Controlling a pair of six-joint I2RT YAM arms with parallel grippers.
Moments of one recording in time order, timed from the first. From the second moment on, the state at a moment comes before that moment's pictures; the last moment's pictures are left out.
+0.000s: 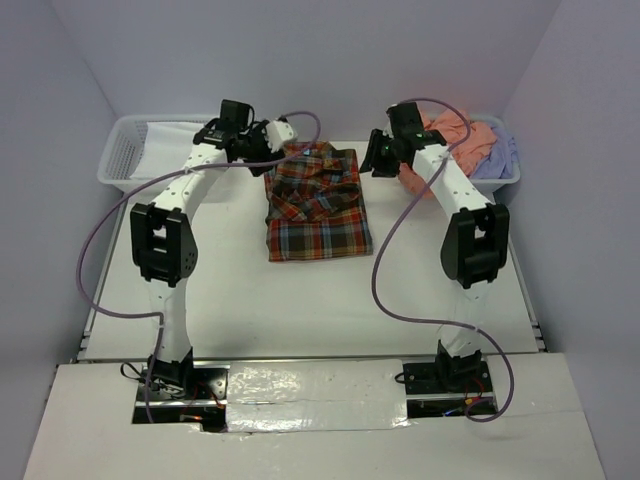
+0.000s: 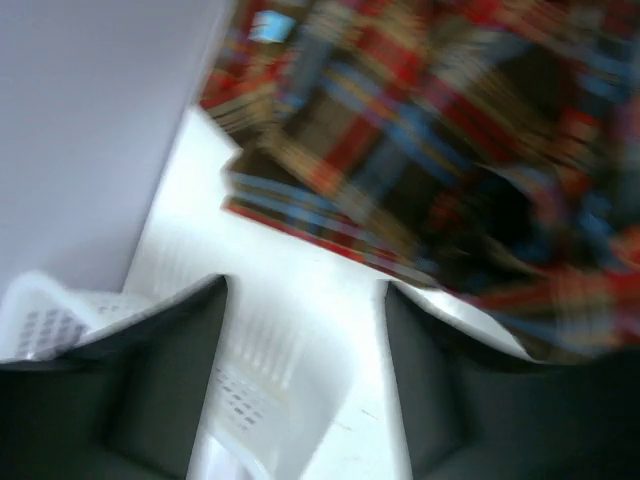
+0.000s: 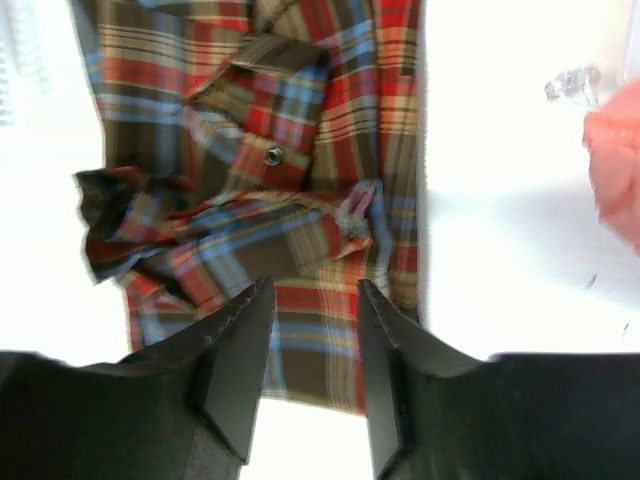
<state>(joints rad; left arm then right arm) -0.22 2.13 2.02 -0.60 0.32 0.79 0.22 2.03 1.89 -0.69 -0.17 0.43</state>
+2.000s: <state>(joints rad) -0.25 2.24 1.96 -0.43 0.08 0.60 0.32 1.94 1.18 -0.28 -0.37 0.64</state>
